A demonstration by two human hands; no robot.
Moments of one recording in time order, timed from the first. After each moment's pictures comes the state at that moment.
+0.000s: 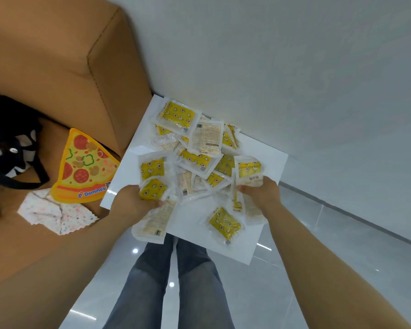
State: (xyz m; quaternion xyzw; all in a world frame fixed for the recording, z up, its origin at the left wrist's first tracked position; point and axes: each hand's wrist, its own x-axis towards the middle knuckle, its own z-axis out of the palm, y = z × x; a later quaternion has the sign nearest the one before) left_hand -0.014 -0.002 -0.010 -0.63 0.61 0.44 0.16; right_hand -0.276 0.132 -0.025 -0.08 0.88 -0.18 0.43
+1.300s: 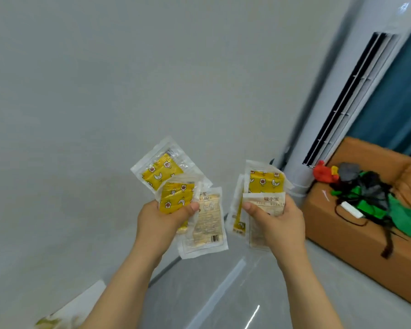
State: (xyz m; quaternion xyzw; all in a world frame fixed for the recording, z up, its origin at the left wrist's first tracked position) left_hand -0.201 0.330 0.465 -0.05 0.69 0.72 -0.01; right_hand -0.165 0.530 0.478 0.12 0.74 -0.62 -0.22
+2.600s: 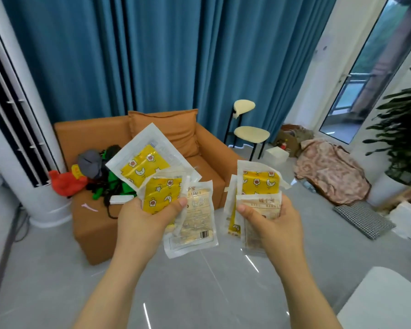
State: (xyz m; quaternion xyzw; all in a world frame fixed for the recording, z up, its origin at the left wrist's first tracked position) left_hand -0.286 1.081 0.495 0.41 0.58 0.62 0.34; right_hand -0.080 1.110 0.500 0.54 0.52 -0.38 -0.54
